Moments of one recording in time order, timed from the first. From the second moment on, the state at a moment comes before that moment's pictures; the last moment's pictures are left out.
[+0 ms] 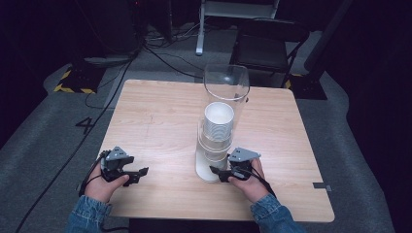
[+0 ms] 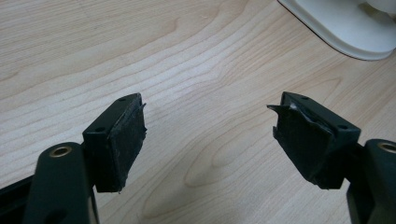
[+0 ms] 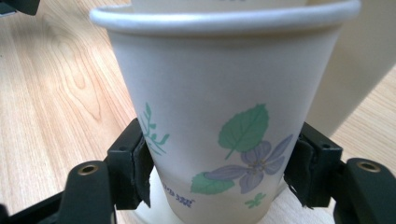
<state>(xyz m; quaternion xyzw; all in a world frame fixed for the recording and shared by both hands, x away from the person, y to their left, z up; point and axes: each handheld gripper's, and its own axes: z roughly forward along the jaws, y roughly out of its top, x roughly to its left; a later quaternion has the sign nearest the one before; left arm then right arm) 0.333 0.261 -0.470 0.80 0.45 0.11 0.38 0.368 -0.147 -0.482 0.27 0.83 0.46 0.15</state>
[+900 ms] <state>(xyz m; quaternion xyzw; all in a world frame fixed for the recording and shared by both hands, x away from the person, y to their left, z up) 0.356 0.237 -0.473 0.81 0.43 0.09 0.38 0.359 -0.213 -0.463 0.33 0.79 0.48 0.19</state>
